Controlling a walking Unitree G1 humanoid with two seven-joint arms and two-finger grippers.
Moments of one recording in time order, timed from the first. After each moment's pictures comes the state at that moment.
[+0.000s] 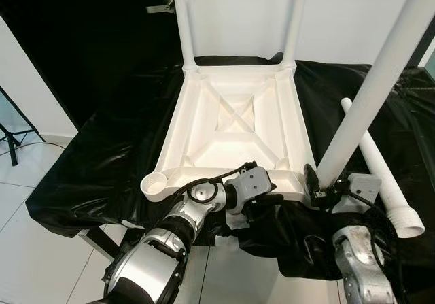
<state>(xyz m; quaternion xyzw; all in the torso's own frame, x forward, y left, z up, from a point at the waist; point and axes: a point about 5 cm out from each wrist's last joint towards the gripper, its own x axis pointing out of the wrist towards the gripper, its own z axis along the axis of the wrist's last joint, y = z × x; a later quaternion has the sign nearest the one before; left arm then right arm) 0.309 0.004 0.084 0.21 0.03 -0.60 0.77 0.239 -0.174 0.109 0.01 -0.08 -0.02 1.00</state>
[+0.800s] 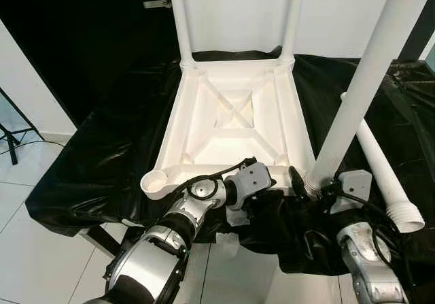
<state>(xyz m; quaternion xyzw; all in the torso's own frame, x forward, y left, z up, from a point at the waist) 0.309 0.005 0.084 0.21 0.03 -0.59 0.78 0.240 -0.179 0.112 -0.06 -0.07 0.11 0.99</state>
